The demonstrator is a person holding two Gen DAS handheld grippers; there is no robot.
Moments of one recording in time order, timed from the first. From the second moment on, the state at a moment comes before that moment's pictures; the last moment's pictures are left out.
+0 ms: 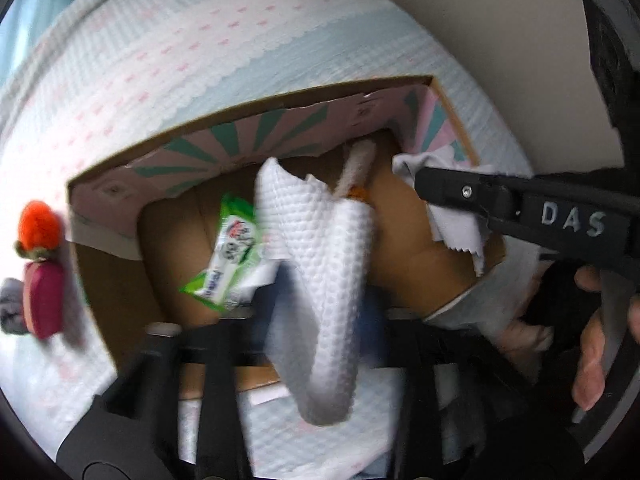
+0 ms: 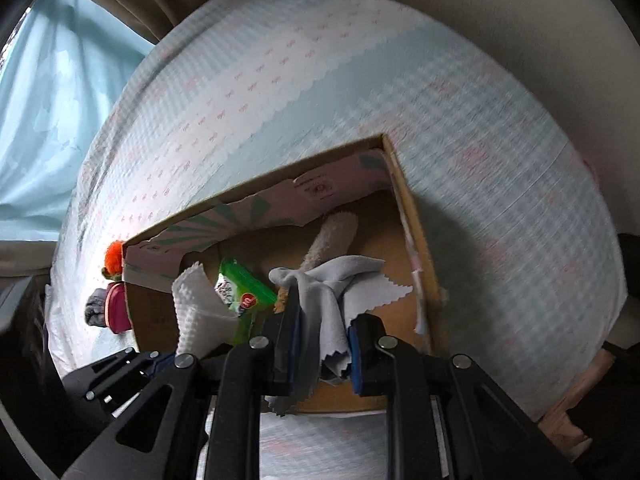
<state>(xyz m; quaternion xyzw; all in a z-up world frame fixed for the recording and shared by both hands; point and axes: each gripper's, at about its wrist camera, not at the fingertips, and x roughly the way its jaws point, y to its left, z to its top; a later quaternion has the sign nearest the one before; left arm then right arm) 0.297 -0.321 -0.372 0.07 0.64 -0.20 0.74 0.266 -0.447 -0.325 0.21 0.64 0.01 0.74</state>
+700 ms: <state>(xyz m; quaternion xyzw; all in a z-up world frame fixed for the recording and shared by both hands) 0.278 -0.296 -0.314 0.06 0.61 -0.20 0.77 0.246 -0.442 -0.286 0.19 0.59 0.02 0.78</state>
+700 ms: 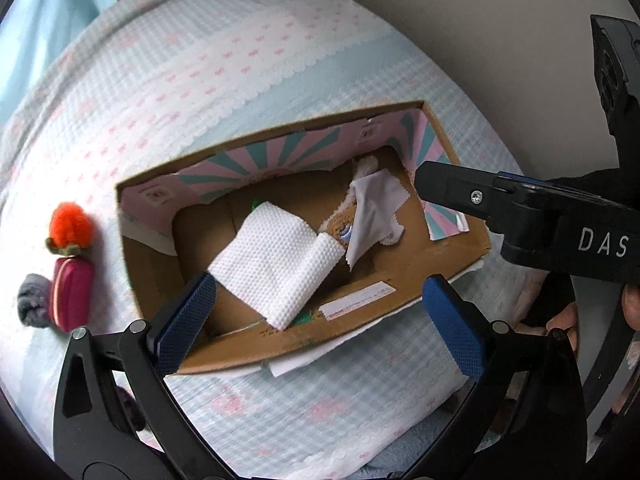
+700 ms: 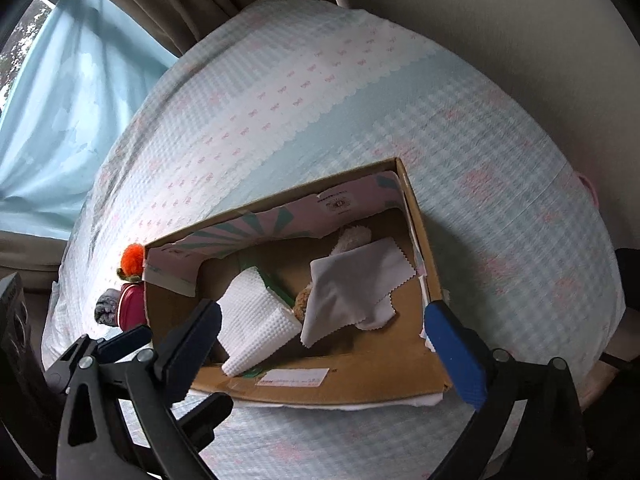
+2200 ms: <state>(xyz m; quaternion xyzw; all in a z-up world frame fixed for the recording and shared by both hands) 0.096 0.033 -0.107 -0.03 0.40 -0.07 0.92 0.074 -0.205 -0.060 0.06 0.36 0.07 0.93</state>
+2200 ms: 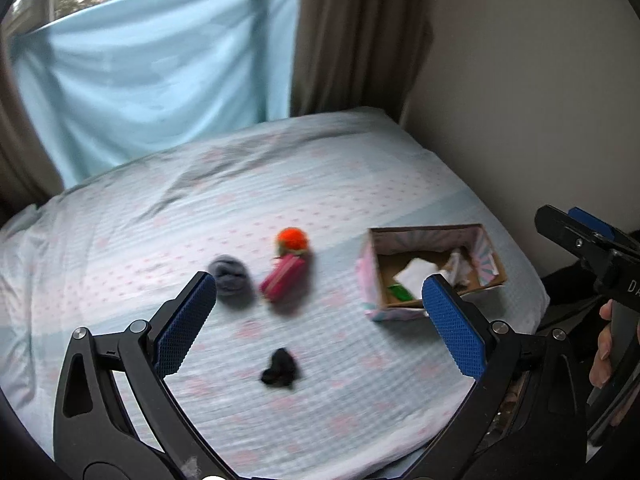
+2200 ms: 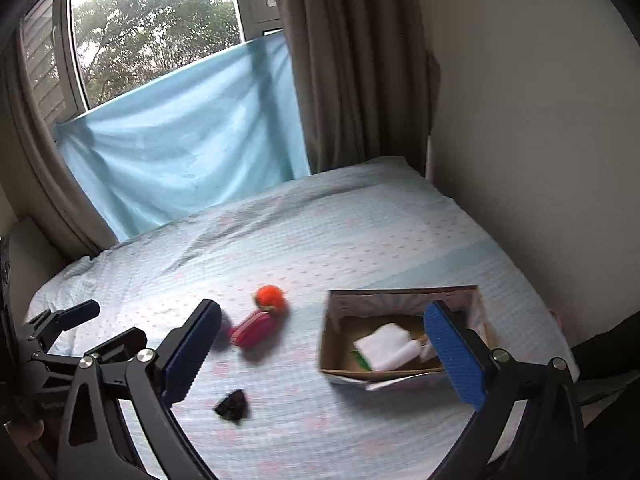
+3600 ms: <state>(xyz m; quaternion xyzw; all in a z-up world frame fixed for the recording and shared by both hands) 0.277 0.163 -0.344 0.06 0.55 -0.15 0.82 0.121 -0.020 -0.342 0.20 0.58 -0.06 0.79</state>
